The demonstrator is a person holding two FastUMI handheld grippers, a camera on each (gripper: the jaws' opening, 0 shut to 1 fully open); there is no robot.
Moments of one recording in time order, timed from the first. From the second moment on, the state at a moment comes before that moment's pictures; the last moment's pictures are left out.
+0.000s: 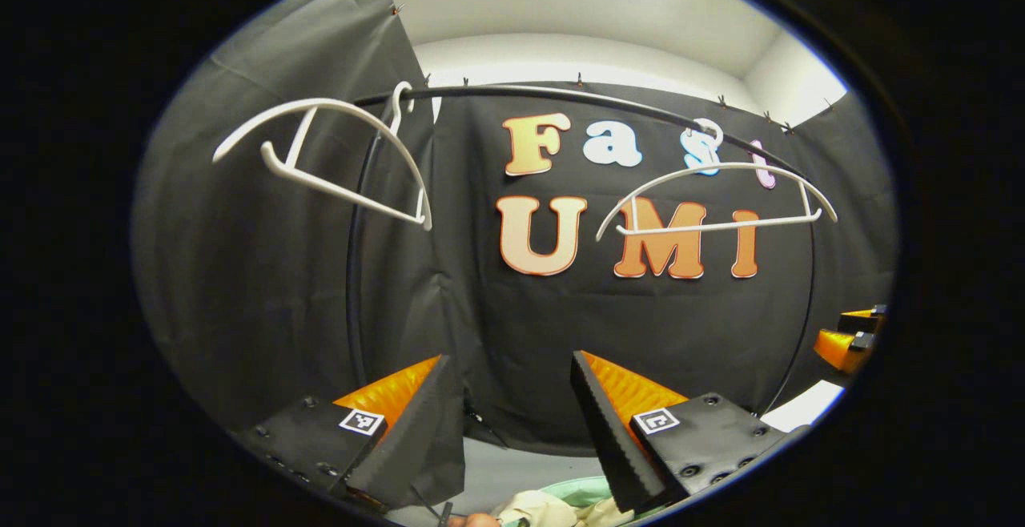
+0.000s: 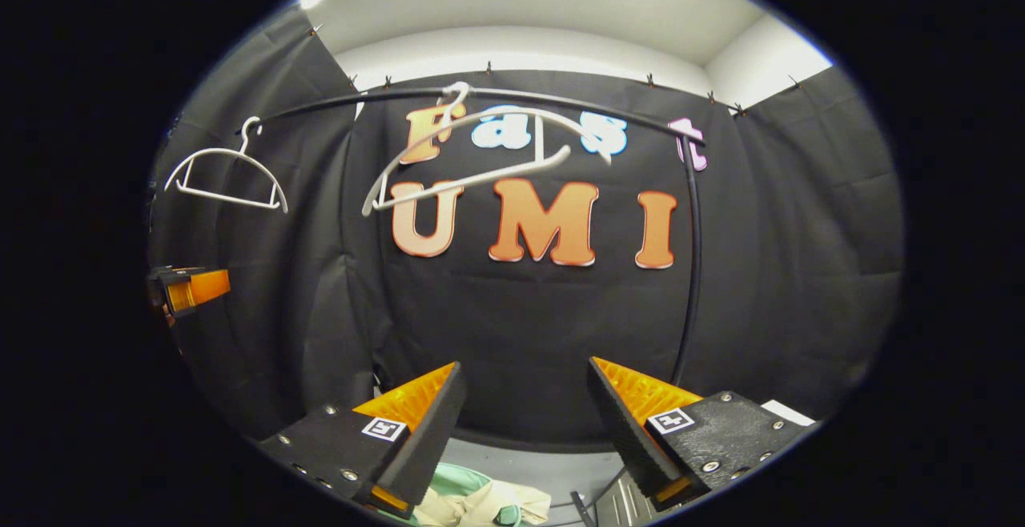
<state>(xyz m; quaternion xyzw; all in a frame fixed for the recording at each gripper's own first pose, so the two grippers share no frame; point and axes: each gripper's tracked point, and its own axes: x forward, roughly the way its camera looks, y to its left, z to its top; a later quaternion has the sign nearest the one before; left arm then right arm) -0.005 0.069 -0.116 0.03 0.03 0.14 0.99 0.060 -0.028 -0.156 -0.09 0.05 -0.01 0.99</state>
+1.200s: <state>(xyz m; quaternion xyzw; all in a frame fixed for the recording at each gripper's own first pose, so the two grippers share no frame) 0.008 0.048 -0.021 0.06 -0.05 0.11 0.99 0.057 -0.027 -0.078 -0.09 -0.01 -0.01 1.00</state>
